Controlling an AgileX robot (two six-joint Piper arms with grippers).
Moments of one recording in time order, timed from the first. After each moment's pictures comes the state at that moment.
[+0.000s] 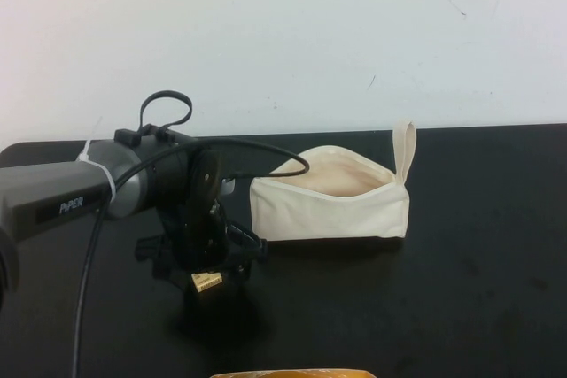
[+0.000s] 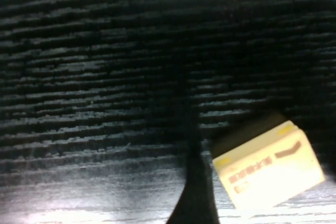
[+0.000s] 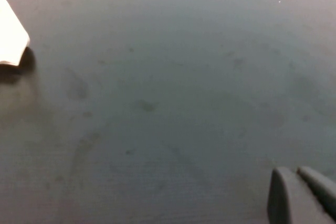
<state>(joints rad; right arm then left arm) 0.00 -0.02 0.03 -0.13 0.42 0.10 -0.44 2.01 -1.36 0.04 0.82 -0.44</state>
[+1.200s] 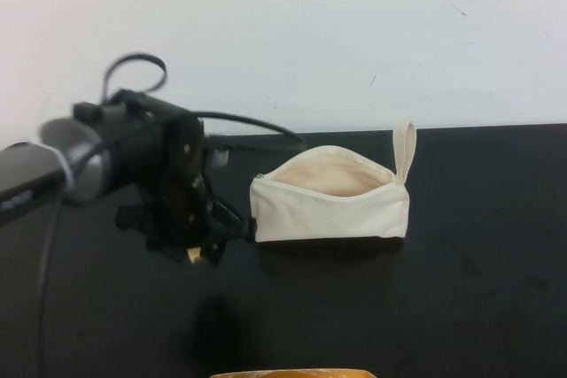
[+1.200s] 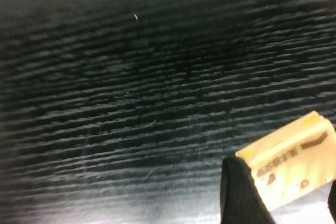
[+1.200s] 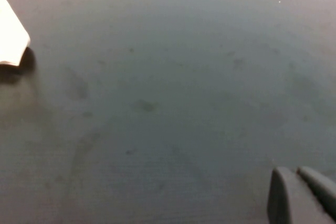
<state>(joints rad) 0.00 -0.02 0.03 -0.13 0.42 0.10 -0.44 1.88 -1.36 0.07 0.90 -0.37</state>
